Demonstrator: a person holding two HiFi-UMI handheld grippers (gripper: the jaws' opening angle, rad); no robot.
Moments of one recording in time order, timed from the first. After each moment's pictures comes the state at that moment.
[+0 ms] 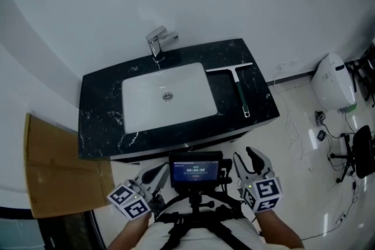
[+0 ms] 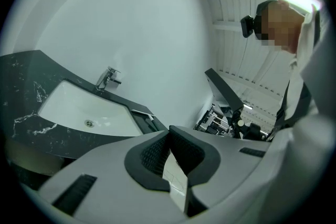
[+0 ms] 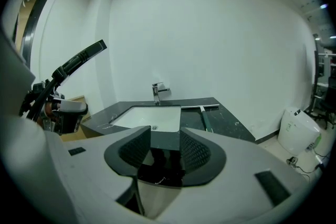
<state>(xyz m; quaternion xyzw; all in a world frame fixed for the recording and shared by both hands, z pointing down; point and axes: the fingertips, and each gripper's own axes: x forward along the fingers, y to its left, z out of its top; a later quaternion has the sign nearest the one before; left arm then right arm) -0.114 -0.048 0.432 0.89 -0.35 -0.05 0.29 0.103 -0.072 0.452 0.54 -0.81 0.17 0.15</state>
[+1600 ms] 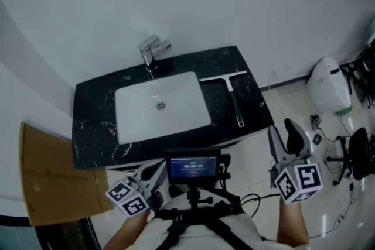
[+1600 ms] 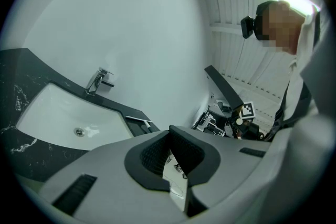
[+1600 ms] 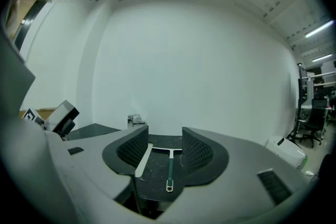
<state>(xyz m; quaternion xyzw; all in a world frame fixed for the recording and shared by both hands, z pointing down) -0.095 -0.095 0.420 0.90 -0.33 -0.07 0.28 0.196 -0.143 0.306 0.62 -0.78 0.06 0.08</state>
